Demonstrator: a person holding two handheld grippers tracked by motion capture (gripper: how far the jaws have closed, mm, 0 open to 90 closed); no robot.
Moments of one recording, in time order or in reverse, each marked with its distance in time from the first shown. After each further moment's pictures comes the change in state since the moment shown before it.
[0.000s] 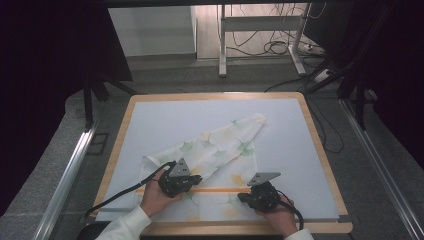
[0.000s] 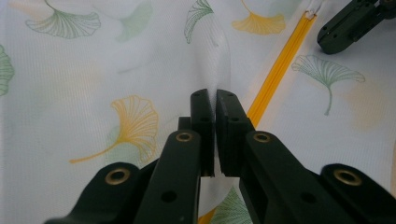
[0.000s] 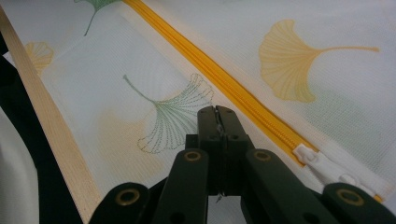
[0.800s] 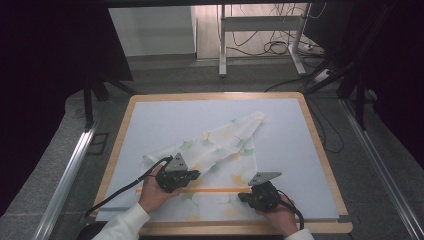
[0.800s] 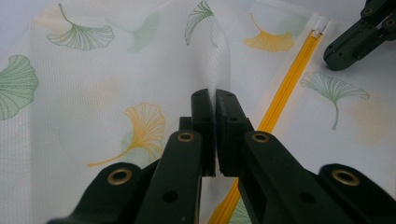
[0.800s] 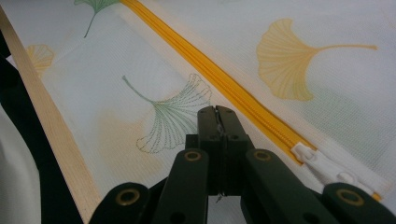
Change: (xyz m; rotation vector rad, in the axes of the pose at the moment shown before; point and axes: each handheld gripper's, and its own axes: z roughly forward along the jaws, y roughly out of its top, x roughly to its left) left arm 0.010 0.004 -0.005 -0.030 0.005 -0.024; right arm -0.002 -0.001 0.000 -0.005 0.005 0.010
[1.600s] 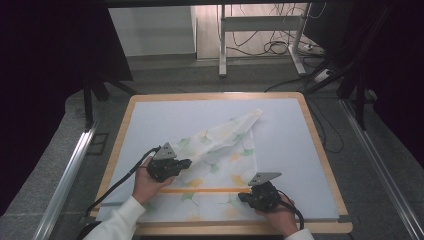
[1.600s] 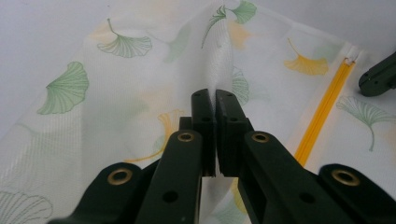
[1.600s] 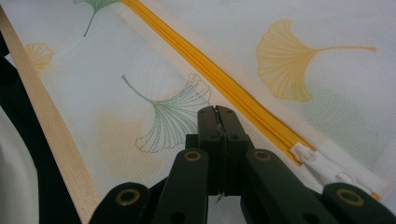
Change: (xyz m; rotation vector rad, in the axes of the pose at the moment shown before) left arm 0.034 -0.001 -0.015 -0.060 0.045 -0.079; right arm -0.001 0.000 0.000 -0.001 0.000 -0.005
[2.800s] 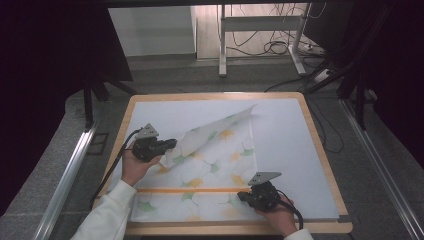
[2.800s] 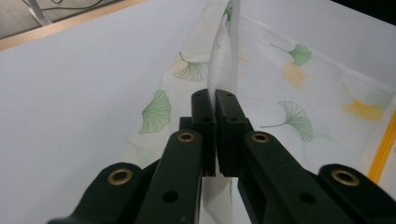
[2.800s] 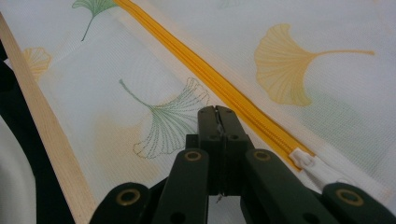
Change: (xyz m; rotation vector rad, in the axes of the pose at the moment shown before) left arm 0.059 0.015 -0.022 -0.081 0.081 -0.080; right arm 0.000 0.000 0.002 -0.015 -0.004 0.001
